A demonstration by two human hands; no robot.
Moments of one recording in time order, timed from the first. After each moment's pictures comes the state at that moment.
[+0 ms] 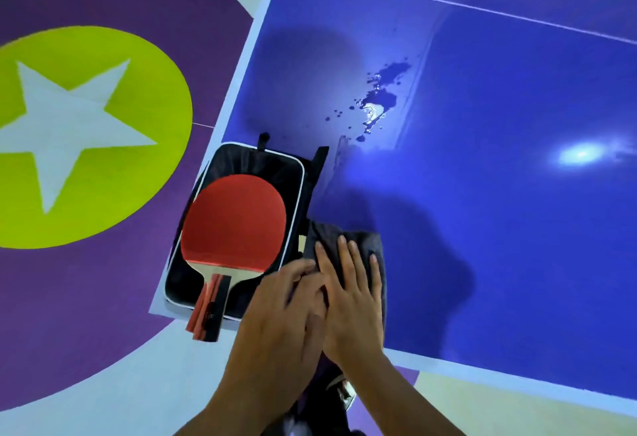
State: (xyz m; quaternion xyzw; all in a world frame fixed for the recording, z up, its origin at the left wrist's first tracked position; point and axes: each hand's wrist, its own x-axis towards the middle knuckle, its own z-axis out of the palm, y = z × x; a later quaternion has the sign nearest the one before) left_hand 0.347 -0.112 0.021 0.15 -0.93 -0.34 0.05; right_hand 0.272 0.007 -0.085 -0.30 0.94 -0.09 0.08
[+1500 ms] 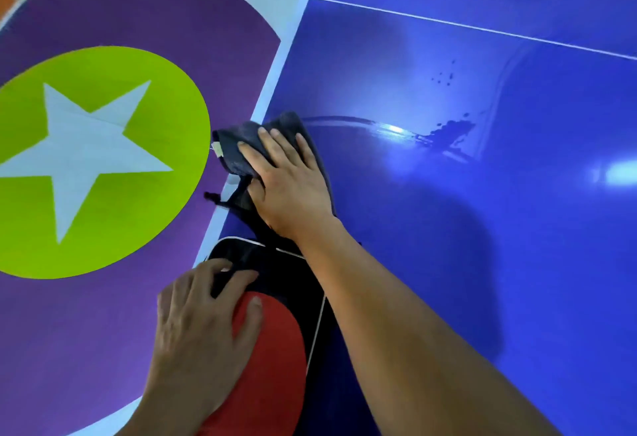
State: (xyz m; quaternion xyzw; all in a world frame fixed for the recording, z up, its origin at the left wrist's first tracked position) left_hand 0.238 -0.278 -0.031 0.32 -0.94 -0.14 -0.03; right_hand 0.026 -0.276 -0.089 -0.47 0.87 -0.15 0.07
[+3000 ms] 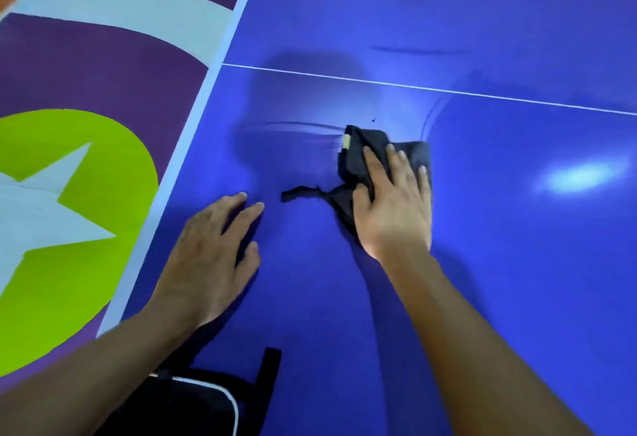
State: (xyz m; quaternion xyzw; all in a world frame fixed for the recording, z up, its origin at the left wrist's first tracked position) left_hand 0.022 -0.328 -0.078 0.11 -0.99 -0.12 0.04; right_hand -0.153 -0.123 -0.094 -0.18 0.97 -0.15 0.00
